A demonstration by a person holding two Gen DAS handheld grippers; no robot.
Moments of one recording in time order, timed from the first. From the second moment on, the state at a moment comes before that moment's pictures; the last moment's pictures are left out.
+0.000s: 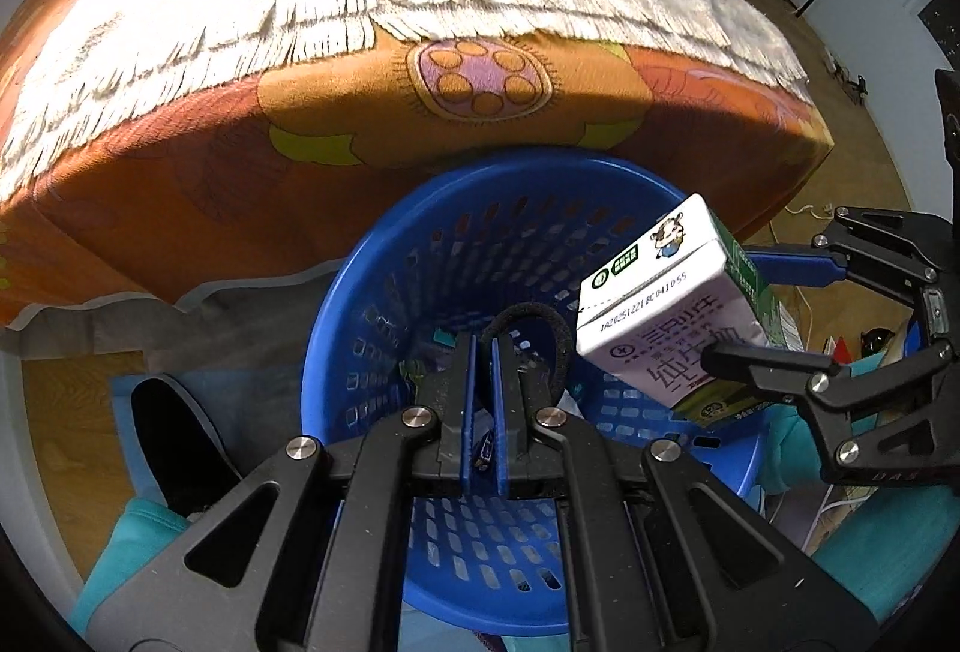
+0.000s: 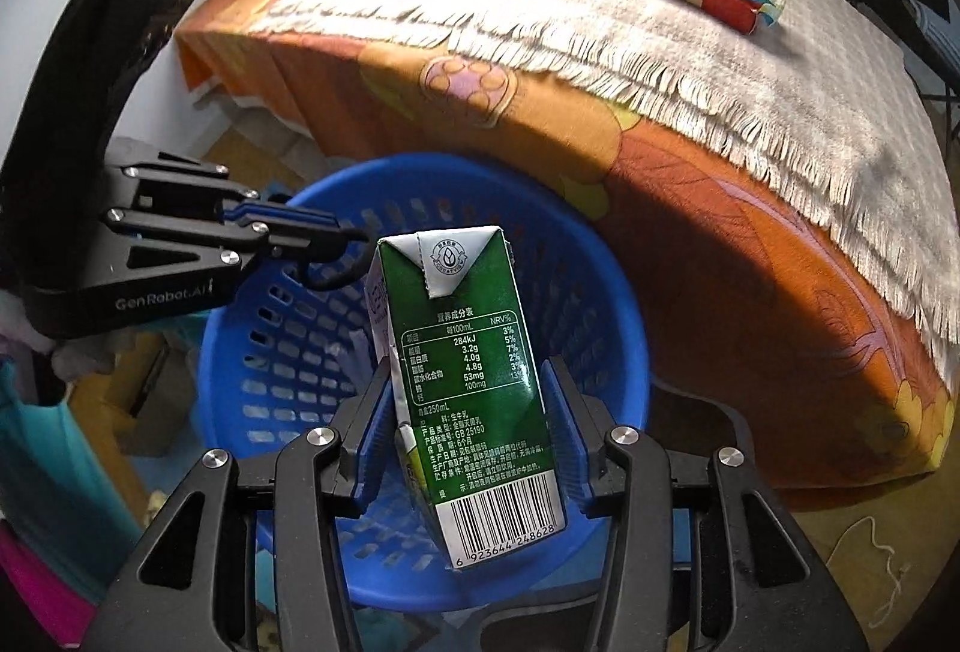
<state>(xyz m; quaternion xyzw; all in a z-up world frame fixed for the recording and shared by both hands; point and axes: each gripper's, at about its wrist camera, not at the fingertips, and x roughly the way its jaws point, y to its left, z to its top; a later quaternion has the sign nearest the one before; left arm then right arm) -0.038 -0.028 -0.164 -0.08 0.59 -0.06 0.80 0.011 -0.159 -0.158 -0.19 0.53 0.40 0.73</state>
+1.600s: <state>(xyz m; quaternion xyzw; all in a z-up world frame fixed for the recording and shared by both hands) 0.037 0.026 -0.092 -0.14 0.51 -0.02 0.85 0.085 -0.177 -0.105 -0.11 0.49 0.36 0.79</state>
